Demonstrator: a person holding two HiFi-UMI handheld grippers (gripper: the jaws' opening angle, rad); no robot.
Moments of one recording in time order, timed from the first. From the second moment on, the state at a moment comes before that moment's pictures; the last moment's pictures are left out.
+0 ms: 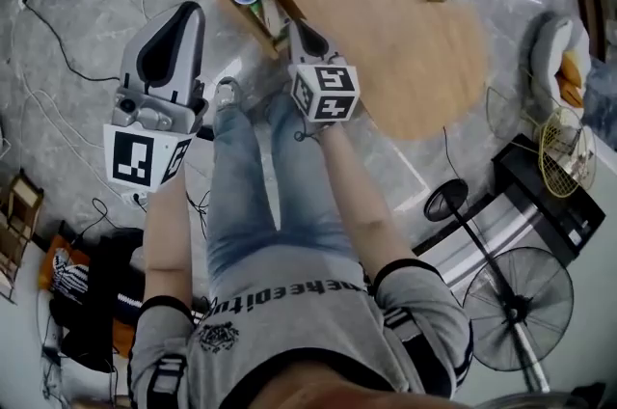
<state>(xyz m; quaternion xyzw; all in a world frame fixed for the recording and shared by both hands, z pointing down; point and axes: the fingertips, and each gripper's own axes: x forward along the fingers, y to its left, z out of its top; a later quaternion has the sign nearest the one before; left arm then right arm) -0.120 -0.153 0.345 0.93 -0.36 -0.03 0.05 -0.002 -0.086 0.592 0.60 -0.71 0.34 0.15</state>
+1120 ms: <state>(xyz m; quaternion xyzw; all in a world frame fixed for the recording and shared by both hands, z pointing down) -0.145 -0.093 0.196 0.96 -0.27 -0.03 0.03 -0.014 -0.027 0.339 0.69 -0.69 0.19 0.07</state>
